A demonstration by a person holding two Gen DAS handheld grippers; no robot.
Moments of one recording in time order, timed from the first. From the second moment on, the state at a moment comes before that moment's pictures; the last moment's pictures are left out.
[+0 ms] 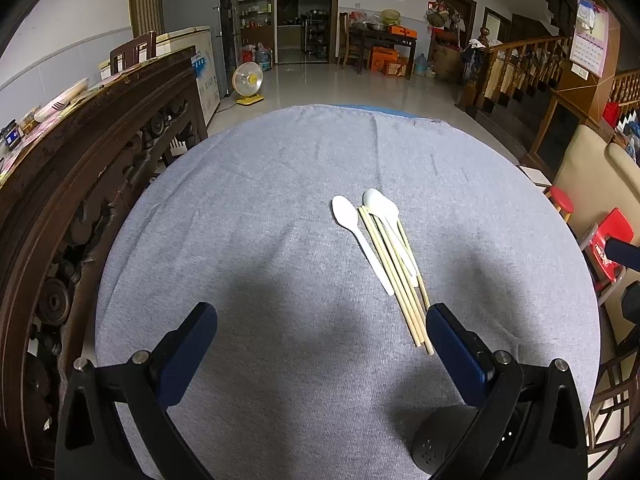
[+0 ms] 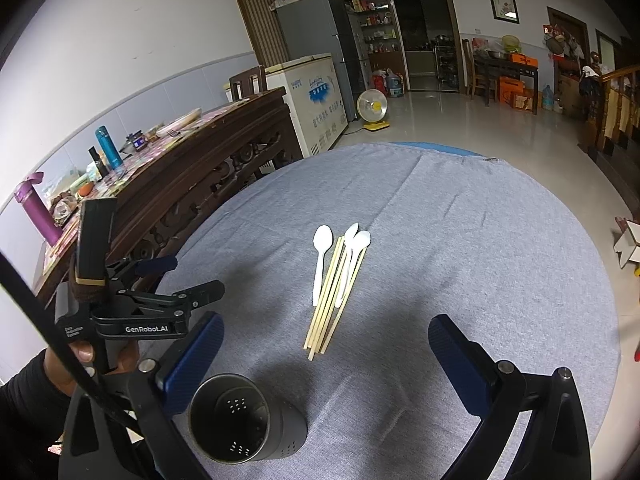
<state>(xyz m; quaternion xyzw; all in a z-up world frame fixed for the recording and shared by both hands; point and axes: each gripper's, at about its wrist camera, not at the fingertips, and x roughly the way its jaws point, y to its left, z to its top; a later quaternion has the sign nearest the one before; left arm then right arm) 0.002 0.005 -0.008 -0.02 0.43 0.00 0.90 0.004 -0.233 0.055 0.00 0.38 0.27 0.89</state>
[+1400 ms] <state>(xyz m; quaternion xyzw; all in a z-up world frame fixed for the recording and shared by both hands) 0.011 0.017 -0.017 -0.04 0.45 0.00 0.89 0.013 -0.242 0.055 0.02 0.39 0.27 0.88</state>
